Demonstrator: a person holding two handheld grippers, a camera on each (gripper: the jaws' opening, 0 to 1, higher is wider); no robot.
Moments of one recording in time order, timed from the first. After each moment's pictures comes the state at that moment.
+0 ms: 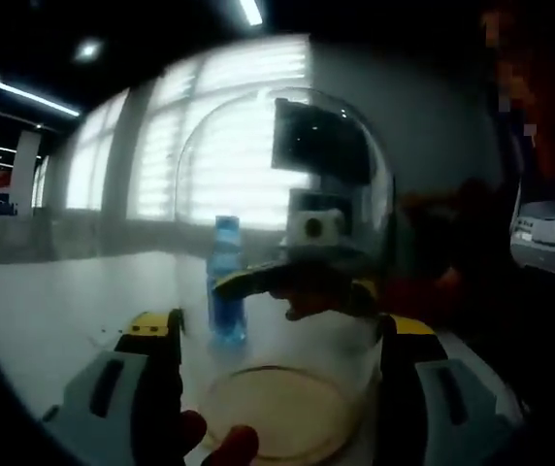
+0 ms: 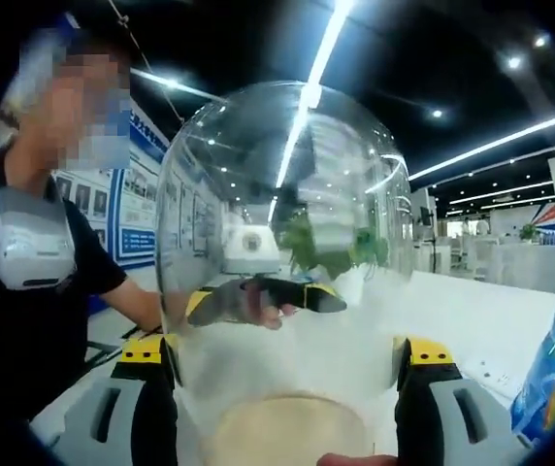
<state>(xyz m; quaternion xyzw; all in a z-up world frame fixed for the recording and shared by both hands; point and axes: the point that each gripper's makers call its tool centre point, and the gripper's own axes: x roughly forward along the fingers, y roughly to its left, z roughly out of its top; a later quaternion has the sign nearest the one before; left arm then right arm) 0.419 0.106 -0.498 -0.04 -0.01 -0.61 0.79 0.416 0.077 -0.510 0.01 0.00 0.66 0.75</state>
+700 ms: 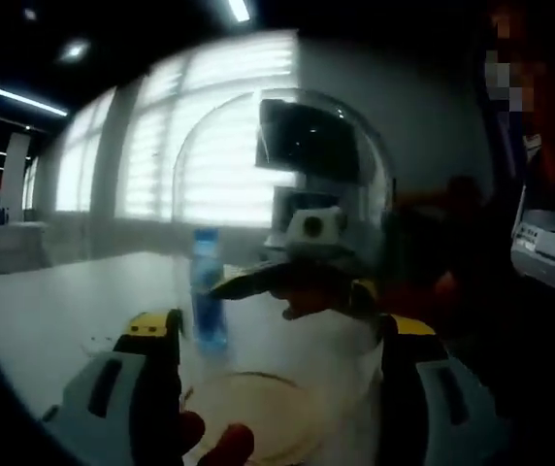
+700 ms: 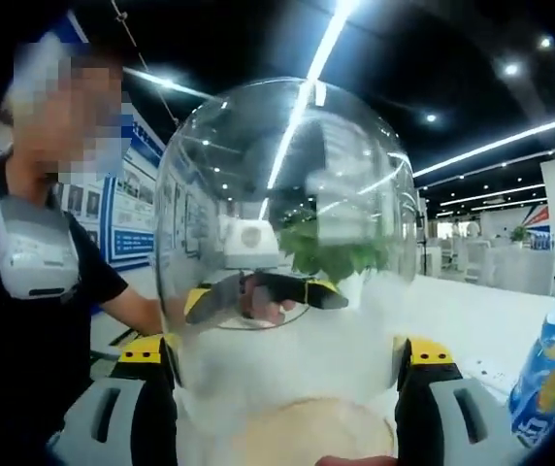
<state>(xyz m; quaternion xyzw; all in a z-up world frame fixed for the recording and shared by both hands) 0.389 0.097 -0.481 -0.02 0.01 -0.63 0.77 0.383 0.071 -0.496 0.00 0.00 0.64 0.77</state>
